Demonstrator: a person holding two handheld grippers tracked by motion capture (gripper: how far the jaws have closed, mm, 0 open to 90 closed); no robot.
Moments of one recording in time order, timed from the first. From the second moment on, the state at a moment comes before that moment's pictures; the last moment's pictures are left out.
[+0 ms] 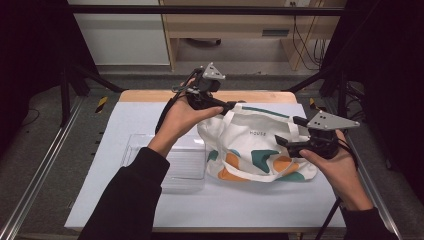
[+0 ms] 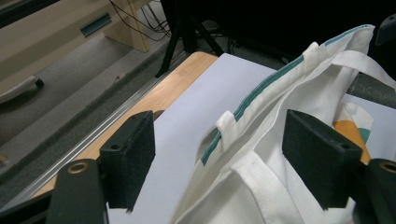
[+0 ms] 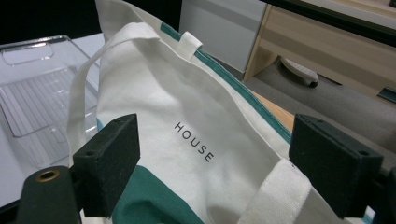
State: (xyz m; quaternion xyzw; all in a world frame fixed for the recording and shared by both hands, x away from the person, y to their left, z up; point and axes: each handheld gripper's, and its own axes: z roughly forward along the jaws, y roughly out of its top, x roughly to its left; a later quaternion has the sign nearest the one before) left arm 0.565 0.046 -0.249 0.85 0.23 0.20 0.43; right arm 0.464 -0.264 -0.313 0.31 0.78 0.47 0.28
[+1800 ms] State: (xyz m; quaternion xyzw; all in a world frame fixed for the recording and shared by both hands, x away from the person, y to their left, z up) left arm 0.586 0.021 -0.262 0.89 0.19 0.19 0.37; right arm 0.507 -0.221 -0.317 0.29 0.84 0.37 0.27
